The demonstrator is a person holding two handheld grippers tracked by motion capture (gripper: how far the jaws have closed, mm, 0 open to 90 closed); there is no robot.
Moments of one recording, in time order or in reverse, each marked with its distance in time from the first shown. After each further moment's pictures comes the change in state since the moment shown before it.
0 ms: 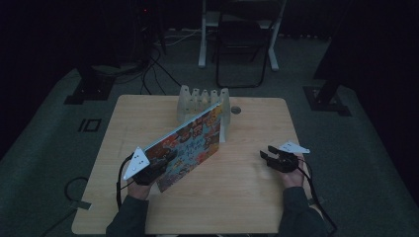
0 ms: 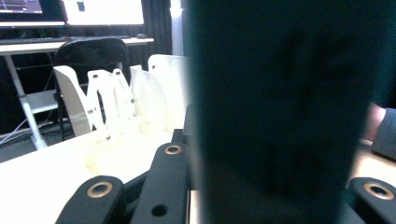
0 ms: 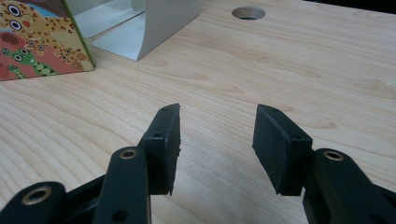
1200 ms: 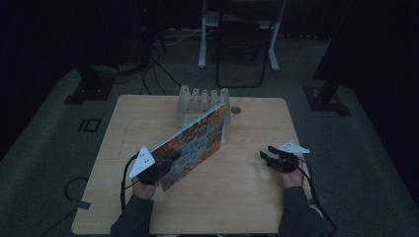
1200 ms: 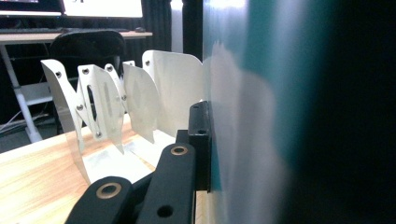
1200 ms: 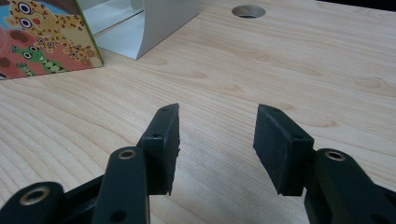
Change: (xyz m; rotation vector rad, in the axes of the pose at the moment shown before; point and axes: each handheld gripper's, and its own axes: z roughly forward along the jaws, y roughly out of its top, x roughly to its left) left arm -0.007 0.005 0.010 0.025 0.014 -0.053; right arm 0.000 -0.001 0.001 0.001 0.001 0.004
